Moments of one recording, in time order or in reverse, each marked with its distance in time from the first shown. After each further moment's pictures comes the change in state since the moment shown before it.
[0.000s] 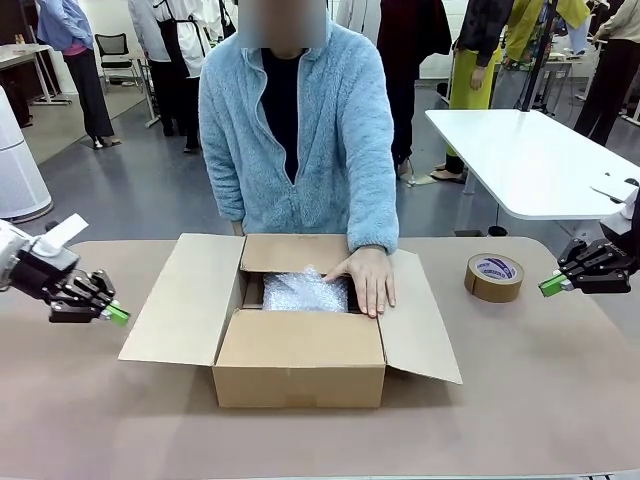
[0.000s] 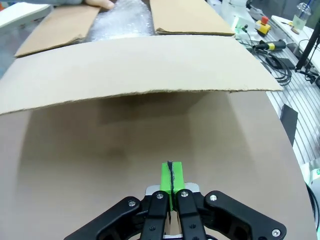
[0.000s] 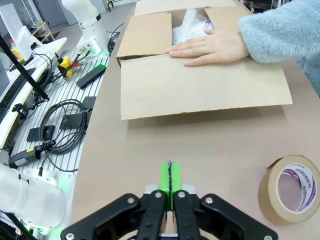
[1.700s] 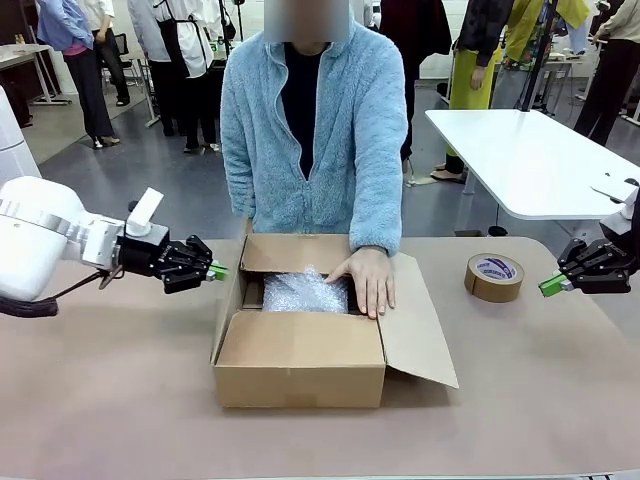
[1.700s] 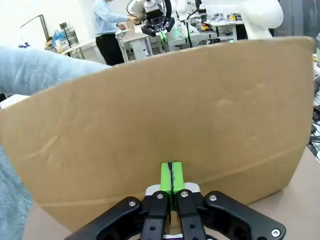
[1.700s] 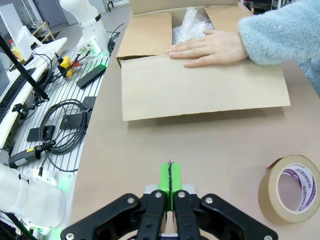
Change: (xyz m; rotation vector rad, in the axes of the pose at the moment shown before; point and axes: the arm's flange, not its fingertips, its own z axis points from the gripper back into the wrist) left arm 0.096 0.050 -0.108 0.093 -0.326 -0.221; right arm 0.000 0.000 0.000 0.000 0.000 0.000
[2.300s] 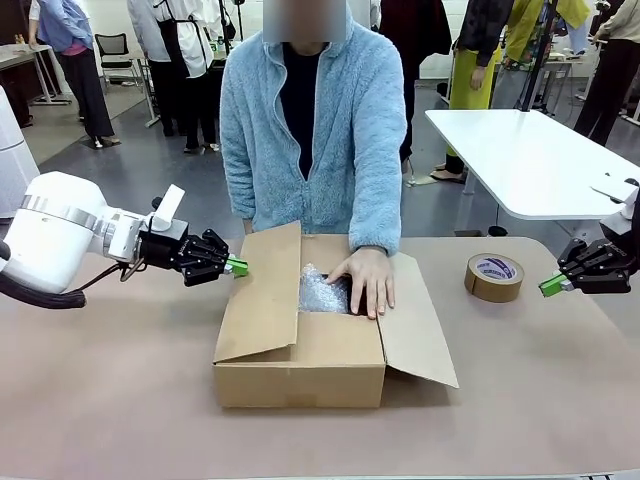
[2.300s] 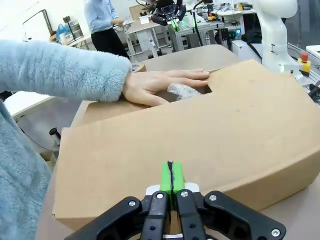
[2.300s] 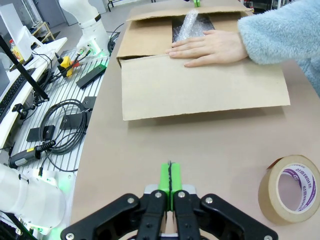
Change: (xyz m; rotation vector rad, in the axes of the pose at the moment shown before) left arm 0.002 0.026 -0.018 0.038 0.045 -0.027; right arm 0.000 0.000 0.000 0.000 0.000 0.000
